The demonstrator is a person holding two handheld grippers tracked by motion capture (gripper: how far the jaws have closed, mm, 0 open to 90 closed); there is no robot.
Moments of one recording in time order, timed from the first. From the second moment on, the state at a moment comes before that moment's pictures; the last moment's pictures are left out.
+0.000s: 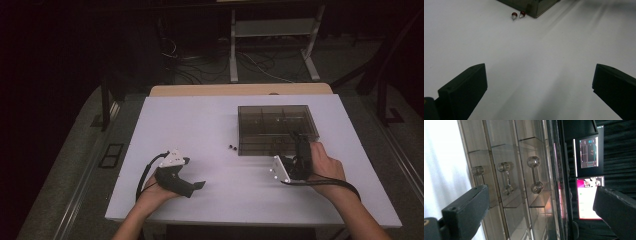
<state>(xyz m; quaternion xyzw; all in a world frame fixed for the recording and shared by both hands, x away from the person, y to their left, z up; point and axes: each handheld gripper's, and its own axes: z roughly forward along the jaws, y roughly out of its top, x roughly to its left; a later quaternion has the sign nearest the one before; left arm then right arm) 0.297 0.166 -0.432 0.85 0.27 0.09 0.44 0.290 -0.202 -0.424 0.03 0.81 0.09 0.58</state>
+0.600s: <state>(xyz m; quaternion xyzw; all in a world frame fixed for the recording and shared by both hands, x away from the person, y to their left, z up) 0.296 0.165 -0.433 0.85 0.27 0.09 0.44 0.285 -0.201 -0.428 0.01 0.80 0.09 0.59</state>
